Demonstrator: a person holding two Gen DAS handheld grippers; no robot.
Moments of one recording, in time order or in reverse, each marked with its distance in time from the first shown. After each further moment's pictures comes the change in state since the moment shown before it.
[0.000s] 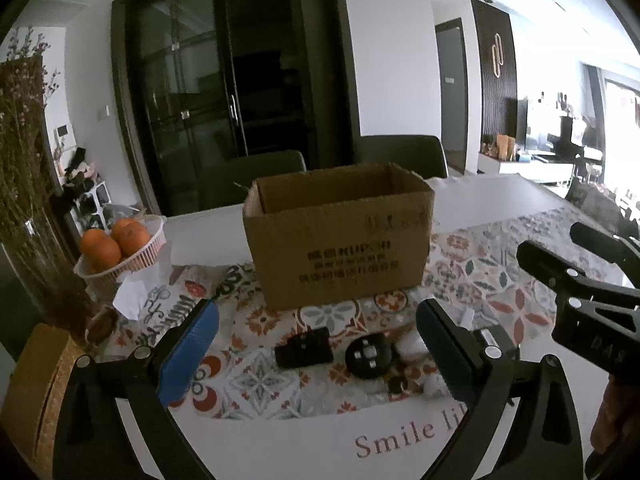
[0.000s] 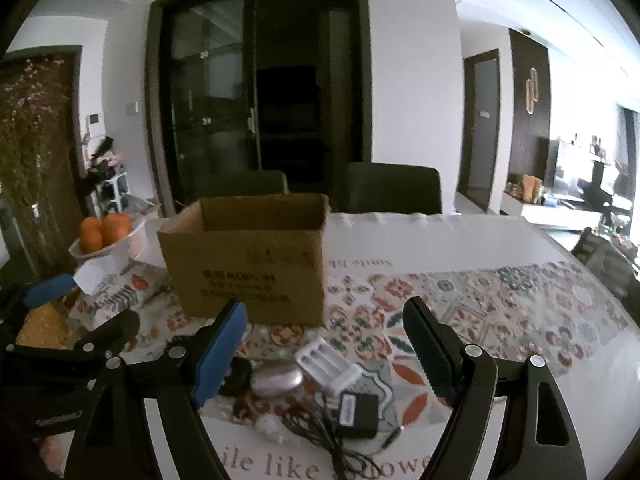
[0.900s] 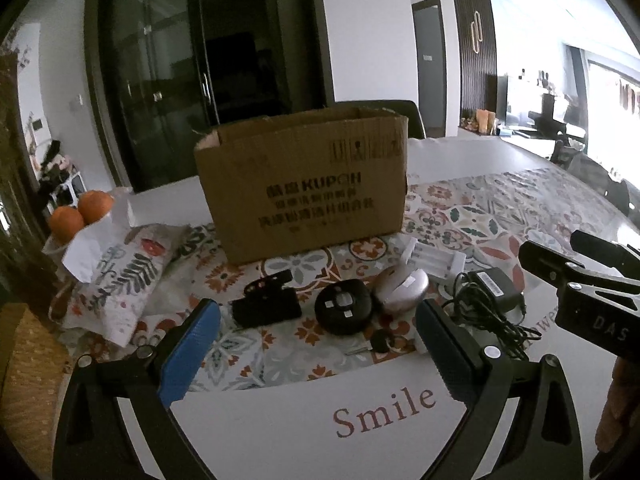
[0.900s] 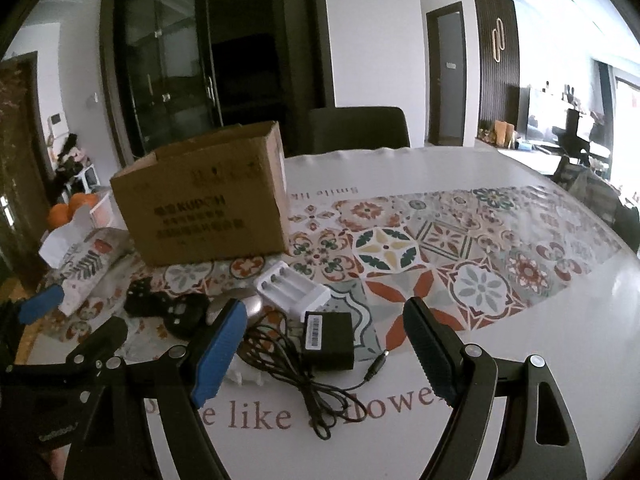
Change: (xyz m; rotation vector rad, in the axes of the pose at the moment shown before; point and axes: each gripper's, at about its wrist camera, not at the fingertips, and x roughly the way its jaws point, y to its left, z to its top) left arm 0.041 -0.019 -0.052 0.035 0.074 -0.081; right arm 0.021 -0.025 -0.064 0.121 0.143 -0.075
